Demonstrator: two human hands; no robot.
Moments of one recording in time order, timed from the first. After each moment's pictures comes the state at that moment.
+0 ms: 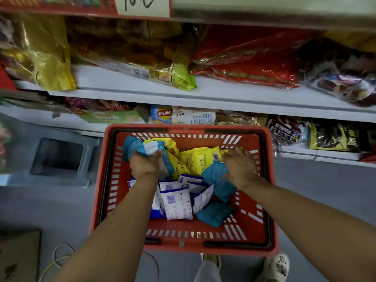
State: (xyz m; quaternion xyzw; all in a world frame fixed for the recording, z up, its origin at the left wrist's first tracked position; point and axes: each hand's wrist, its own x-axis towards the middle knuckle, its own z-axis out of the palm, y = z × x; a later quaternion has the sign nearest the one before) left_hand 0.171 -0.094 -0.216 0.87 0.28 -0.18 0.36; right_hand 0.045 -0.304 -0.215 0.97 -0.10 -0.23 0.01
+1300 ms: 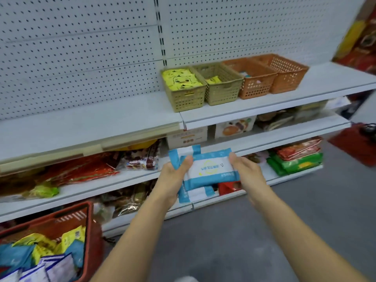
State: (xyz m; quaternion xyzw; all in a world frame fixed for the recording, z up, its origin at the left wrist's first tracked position) left_hand -0.303 -0.532 0.153 0.61 -0.18 -0.41 0.65; right_hand -0.448 -0.649 0.143 0.57 -0.44 0.29 -0.63
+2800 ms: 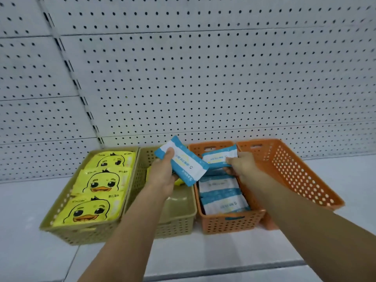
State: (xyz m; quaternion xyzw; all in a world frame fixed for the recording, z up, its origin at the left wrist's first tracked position) left_hand -0.137 -1.119 0.227 0.54 -0.01 -0.29 0.79; right_hand -0.227 -1.308 0.193 0.61 -0.45 0.23 -0.61
